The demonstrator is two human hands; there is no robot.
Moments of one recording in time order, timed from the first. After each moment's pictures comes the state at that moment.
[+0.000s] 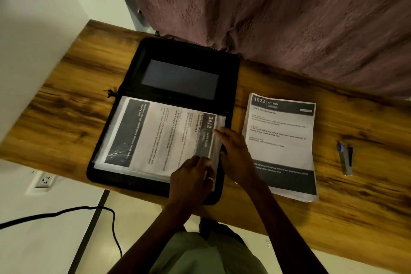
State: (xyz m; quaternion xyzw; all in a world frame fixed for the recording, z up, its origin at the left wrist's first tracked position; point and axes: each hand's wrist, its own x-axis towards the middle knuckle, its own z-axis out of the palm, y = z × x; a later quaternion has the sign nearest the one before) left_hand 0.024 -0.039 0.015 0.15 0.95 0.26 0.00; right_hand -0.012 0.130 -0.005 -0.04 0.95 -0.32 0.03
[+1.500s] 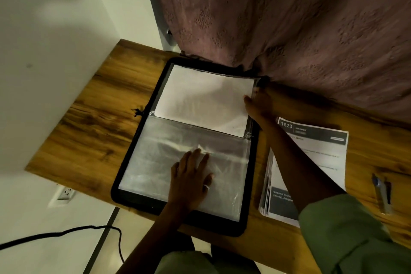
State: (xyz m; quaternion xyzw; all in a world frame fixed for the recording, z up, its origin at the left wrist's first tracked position) left_hand -0.044 -0.103 -0.024 0.13 0.98 0.10 0.11; right_hand -0.255 0.142 -0.009 0.20 0.94 -0.29 0.04
